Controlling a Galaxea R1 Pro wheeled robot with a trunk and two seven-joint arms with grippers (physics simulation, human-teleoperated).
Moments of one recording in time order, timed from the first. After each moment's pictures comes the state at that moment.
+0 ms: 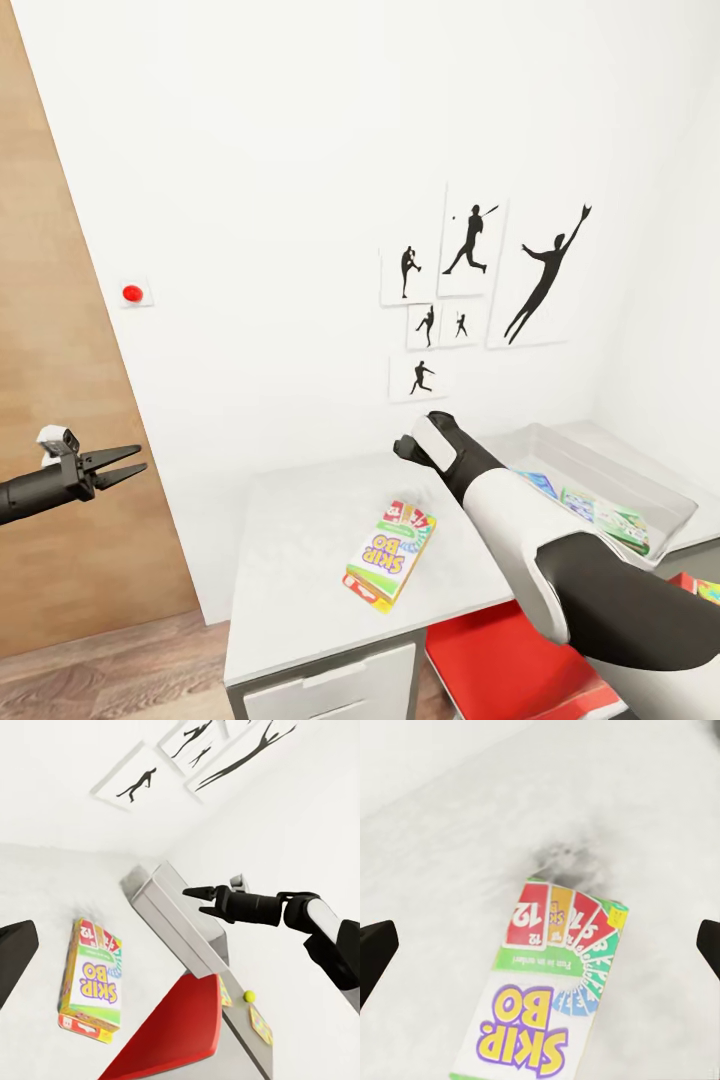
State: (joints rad) left arm -0.63 0.59 0.30 -0.93 0.41 1.00 -1.36; right arm -1.14 0.17 0.23 -0.39 -0.72 0.61 -0.59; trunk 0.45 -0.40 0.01
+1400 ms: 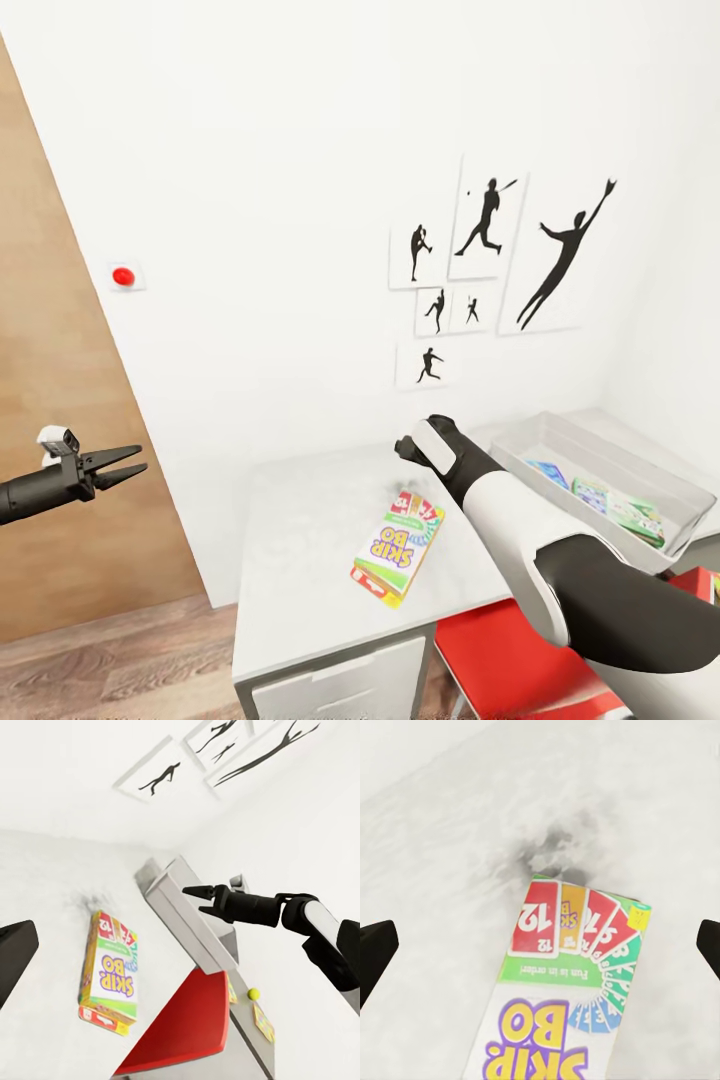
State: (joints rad) left arm -0.63 0.59 0.30 -0.93 0.41 1.00 -1.36; right arm -1.14 0.17 0.24 -0.38 -0.72 0.56 -0.59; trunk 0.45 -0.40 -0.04
